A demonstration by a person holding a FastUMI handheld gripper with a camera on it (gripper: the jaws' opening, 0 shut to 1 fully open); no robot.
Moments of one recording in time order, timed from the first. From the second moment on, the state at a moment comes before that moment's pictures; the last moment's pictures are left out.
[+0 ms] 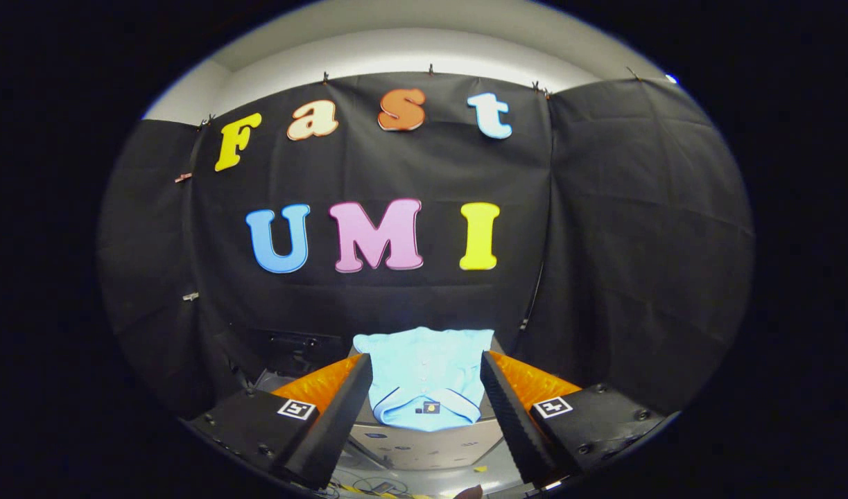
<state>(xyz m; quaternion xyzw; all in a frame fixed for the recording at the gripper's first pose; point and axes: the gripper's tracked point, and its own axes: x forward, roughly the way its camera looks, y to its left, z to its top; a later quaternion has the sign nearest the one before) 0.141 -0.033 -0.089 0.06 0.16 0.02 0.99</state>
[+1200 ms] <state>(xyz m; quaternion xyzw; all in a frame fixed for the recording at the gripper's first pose) 0.313 -0.009 -0.327 0.02 0.41 0.05 0.91</state>
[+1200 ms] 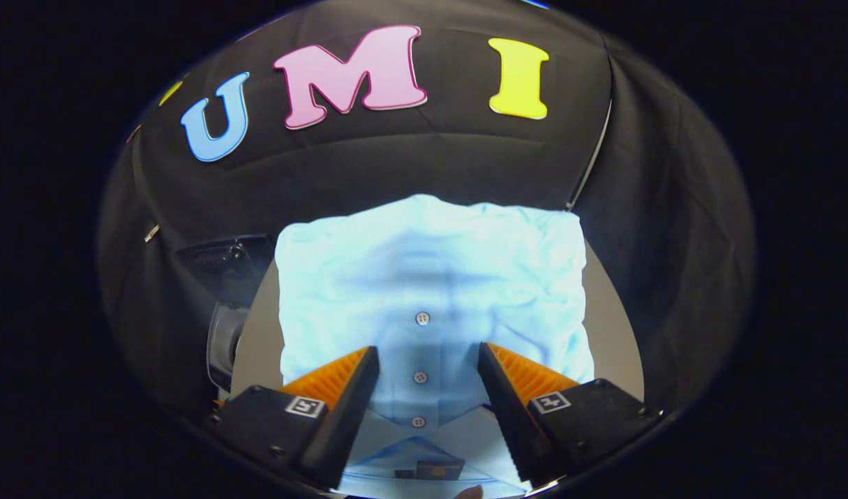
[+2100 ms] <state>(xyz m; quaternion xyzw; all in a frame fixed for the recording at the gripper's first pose) 0.331 0.011 -0.199 0.09 0.27 0.08 0.96</state>
